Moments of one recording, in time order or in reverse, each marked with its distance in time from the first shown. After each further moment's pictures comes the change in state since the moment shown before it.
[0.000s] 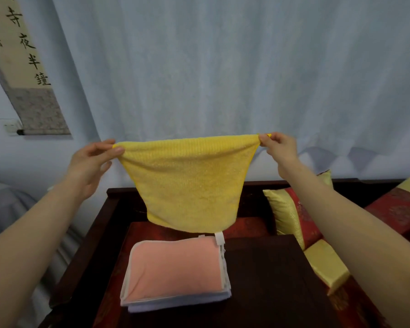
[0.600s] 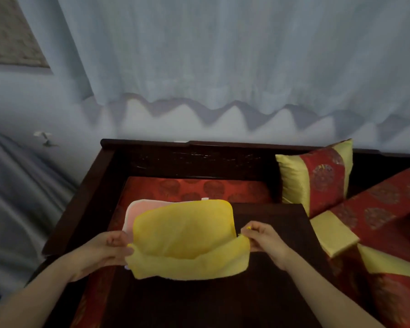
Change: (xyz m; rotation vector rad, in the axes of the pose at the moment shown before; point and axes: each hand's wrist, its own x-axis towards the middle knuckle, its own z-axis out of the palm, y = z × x) left_hand -0.104 -0.235 -0.095 0.255 -0.561 -0.764; right_hand -0.177 0.212 -0.001 -0.175 -0.609 0.702
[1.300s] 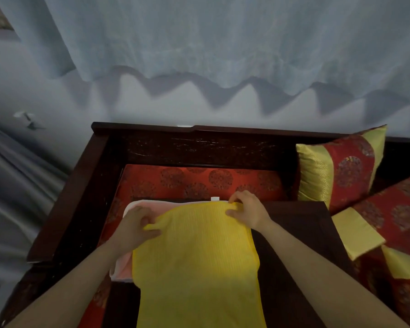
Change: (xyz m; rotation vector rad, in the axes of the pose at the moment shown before) left_hand 0.137 -0.003 -0.002 0.700 0.366 0.282; right_hand 0.156 -0.010 0.028 -0.835 0.154 -0.260
